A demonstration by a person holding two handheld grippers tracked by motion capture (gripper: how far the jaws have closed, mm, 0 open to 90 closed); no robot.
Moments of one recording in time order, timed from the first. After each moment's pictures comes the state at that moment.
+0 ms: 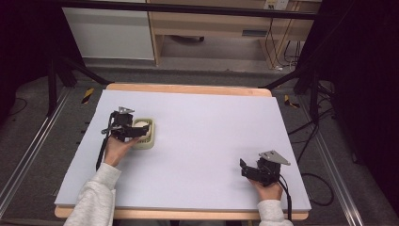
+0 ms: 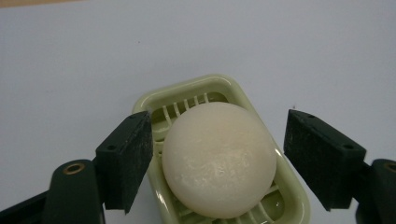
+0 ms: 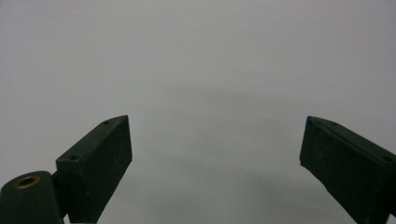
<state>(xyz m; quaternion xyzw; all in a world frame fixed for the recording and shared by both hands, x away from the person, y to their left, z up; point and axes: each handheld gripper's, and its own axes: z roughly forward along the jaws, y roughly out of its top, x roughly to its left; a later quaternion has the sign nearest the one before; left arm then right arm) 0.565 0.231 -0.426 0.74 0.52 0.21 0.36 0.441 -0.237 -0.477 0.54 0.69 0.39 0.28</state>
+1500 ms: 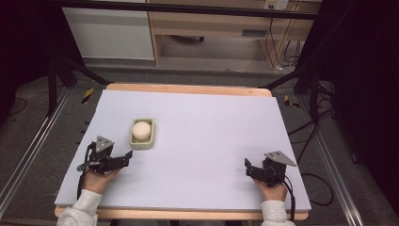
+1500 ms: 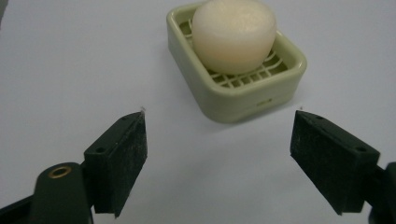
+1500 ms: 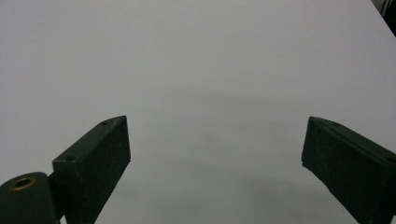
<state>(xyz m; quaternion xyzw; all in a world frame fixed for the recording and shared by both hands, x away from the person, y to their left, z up) 0.464 0.275 -0.461 0.74 0.51 0.26 0.36 0.438 -0.251 -0.475 0.56 0.67 0.39 0.29</state>
